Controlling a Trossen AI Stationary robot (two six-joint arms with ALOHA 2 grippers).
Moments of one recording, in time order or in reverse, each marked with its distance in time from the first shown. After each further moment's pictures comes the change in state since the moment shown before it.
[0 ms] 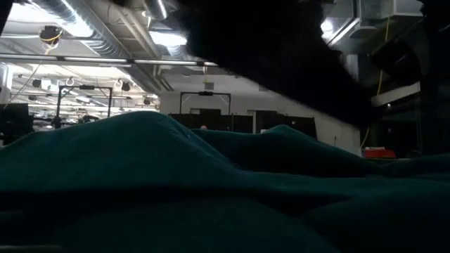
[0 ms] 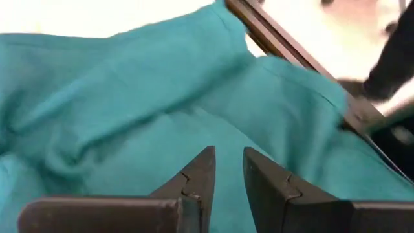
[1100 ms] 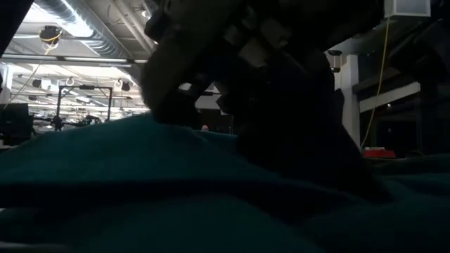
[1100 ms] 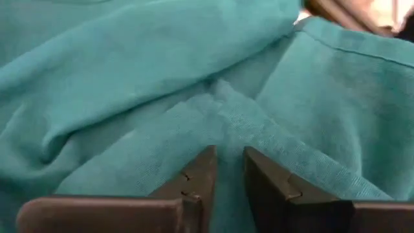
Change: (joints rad) left arm 0.094 0.127 0.006 0.031 0.075 0.001; right arm 0.062 -0.001 0.000 -0.011 0.041 0.123
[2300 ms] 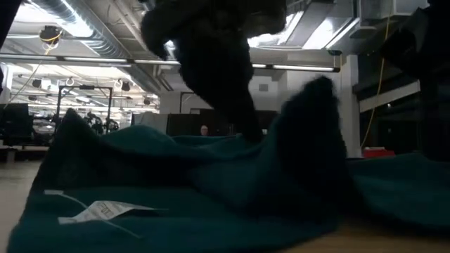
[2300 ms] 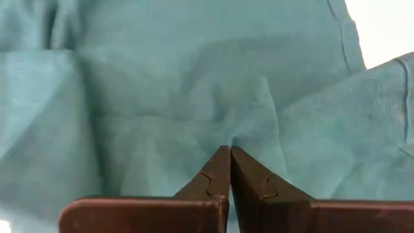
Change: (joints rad) left arm 0.035 -0.288 -0.125 -0.289 -0.199 -0.236; right arm -0.007 0.000 0.000 0.101 0.092 0.032
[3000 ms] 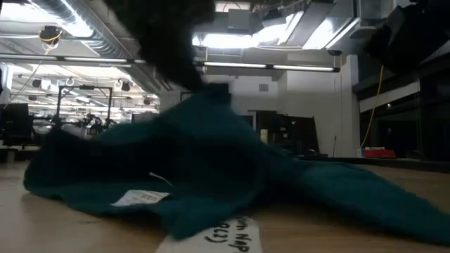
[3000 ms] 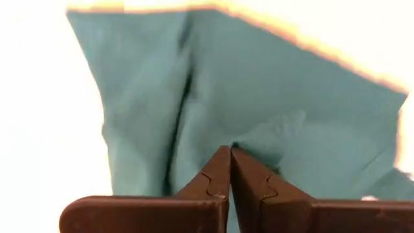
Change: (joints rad) left arm 0.024 -0.364 -0.386 0.195 -0.180 -0.203; right arm -0.049 0.006 0.000 0.054 0.006 -0.047
